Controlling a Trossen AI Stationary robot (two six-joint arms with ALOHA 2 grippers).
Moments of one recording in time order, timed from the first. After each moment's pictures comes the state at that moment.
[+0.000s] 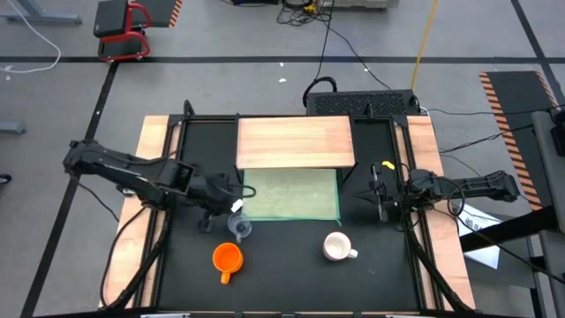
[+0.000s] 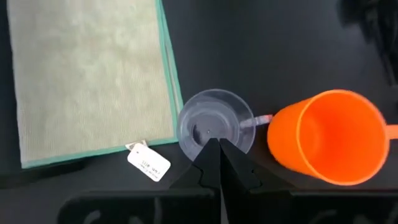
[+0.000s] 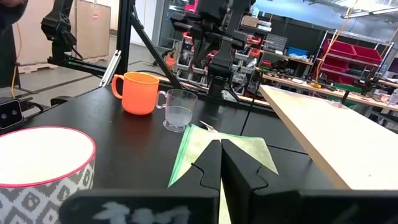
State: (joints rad) left arm -0.20 1.20 1.02 -0.88 0.08 -0.06; right arm 0.05 0.15 0.02 0.13 -0.05 -0.21
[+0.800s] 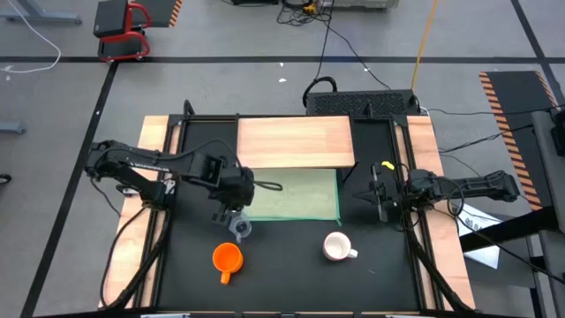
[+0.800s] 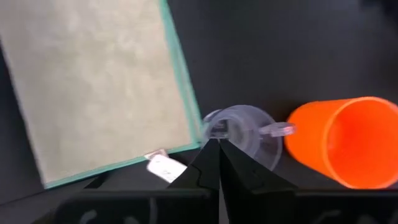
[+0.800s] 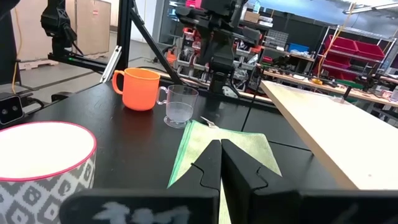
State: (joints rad) left arm -0.08 1.44 1.25 -1.02 0.18 0.12; right arm 0.05 0.15 0.02 0.11 -0.05 -0.21
